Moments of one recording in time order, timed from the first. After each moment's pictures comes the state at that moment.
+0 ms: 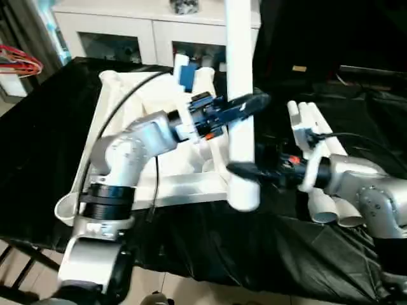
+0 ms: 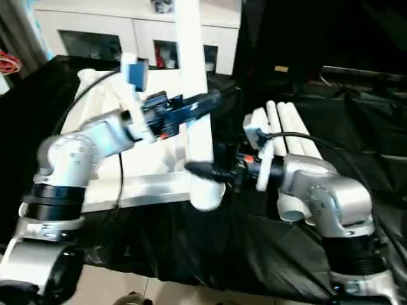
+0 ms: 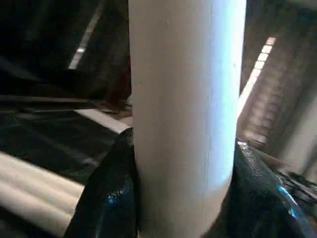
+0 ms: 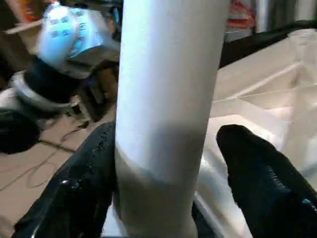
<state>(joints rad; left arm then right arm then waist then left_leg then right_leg) -0.77 0.13 0.05 0.14 -0.76 0.82 -0.92 -0.44 -0.48 0.03 -0.11 0.64 0.78 1.07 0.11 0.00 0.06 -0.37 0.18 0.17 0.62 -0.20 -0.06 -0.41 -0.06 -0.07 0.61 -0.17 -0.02</state>
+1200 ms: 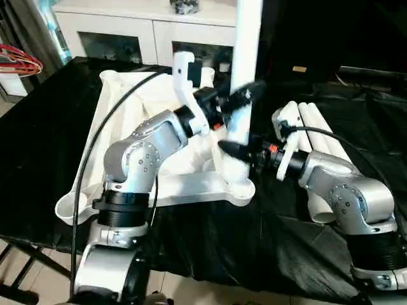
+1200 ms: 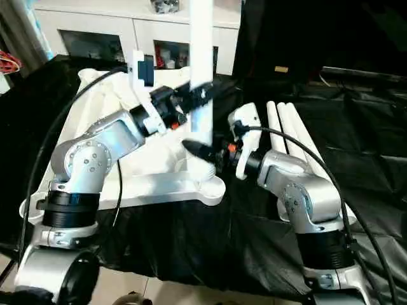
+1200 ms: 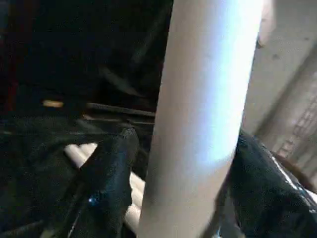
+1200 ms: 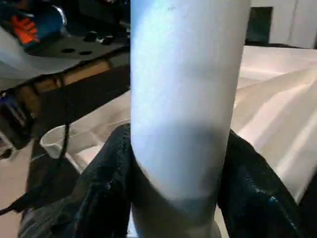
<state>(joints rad) -0.75 0.00 0.09 0.08 -0.60 0.72 -0.45 -0.47 -0.31 0.02 -0.05 0.50 0.70 0.70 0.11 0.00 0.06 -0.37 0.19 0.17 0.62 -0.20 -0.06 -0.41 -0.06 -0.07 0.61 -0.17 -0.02</state>
